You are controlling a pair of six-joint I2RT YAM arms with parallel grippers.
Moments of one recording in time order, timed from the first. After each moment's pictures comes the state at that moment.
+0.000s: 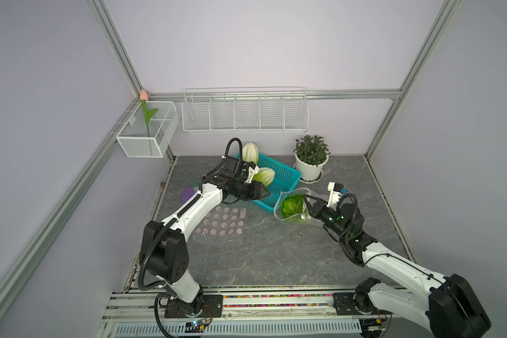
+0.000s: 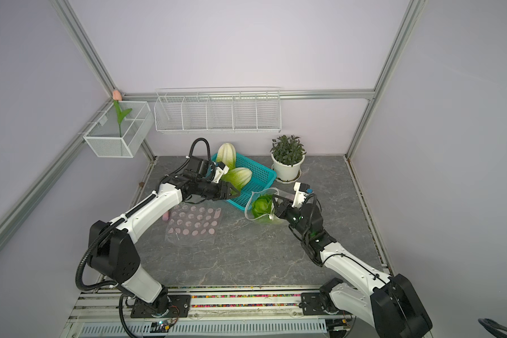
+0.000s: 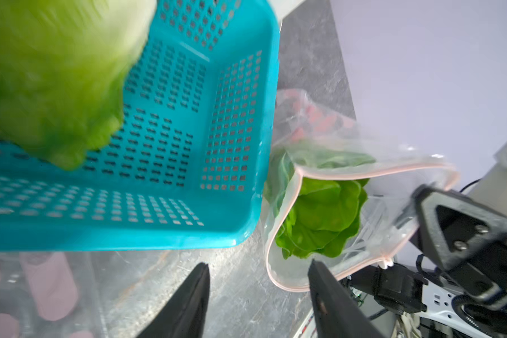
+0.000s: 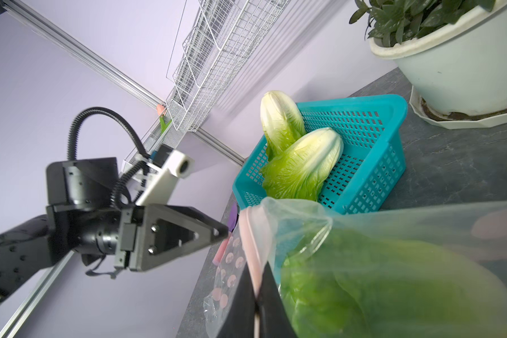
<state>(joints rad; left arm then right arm) -0.51 1.65 1.32 -0.58 0.59 -0.42 0.52 1.08 0.46 0.53 -0.14 0.89</state>
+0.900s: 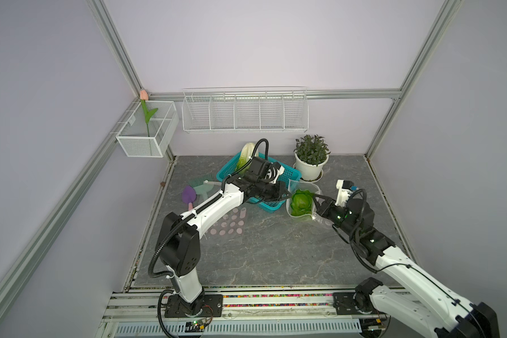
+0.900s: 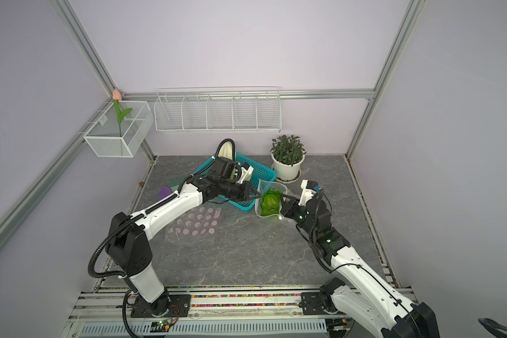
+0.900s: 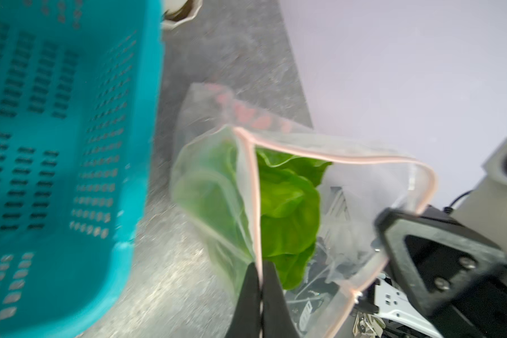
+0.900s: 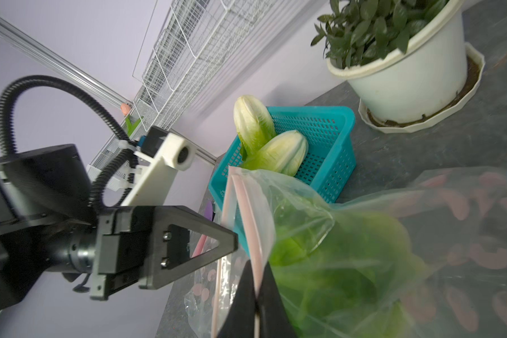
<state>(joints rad) -0.71 1.76 1.59 -0.51 0.61 -0.55 0.49 0.88 0.66 -0.02 -0.05 0.80</state>
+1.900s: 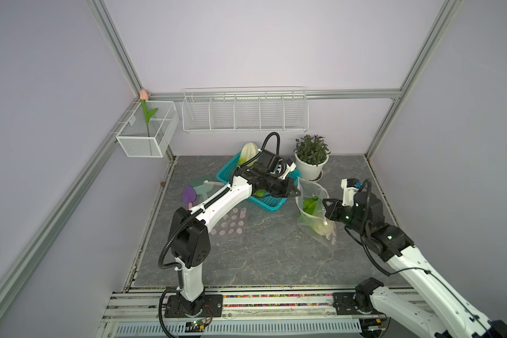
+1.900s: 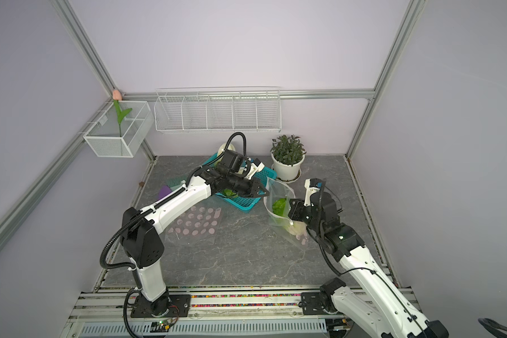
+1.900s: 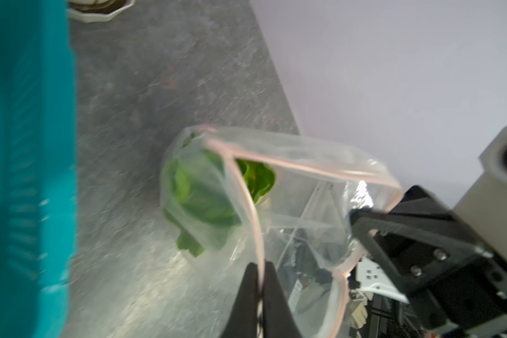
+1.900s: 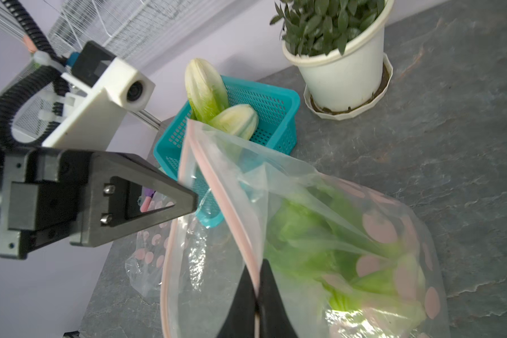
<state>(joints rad) -0.69 1.85 1.66 -0.66 0.67 -0.46 0.47 0.89 0.80 -0.40 -0.03 0.63</state>
